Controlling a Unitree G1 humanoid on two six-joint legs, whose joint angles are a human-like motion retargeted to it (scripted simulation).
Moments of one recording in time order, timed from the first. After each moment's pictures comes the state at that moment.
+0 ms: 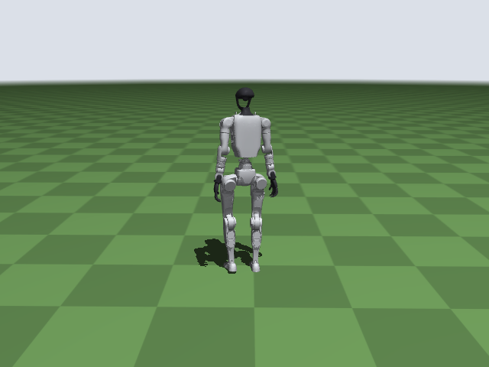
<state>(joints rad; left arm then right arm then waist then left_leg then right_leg) 0.07 0.12 0.01 1.35 0.31 0.07 0.03 -0.07 -0.17 -0.22 1.57 -0.16 0.03 -0.11 0.04 0.01 0.16 -0.12 -0.09 -0.04 0.24 0.06 0.17 0.01 -0.04 -0.26 0.10 0.00 -0.08</state>
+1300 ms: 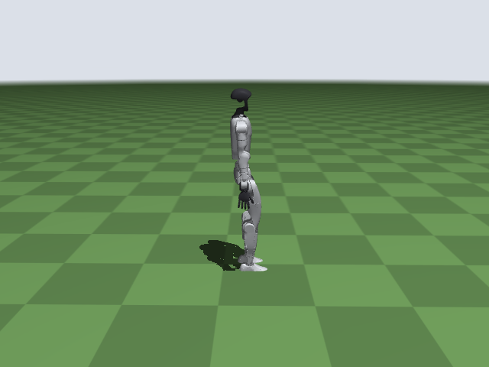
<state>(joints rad) 0.01 0.11 -0.13 1.36 0.40 0.02 0.01 -0.05 -0.16 -0.20 1.59 -0.17 0.02 -0.10 -0.13 0.04 0.11 -0.05 -0.05 0.21 0.21 0.11 0.11 0.02 0.03 -0.14 0.09 0.06 -0.06</state>
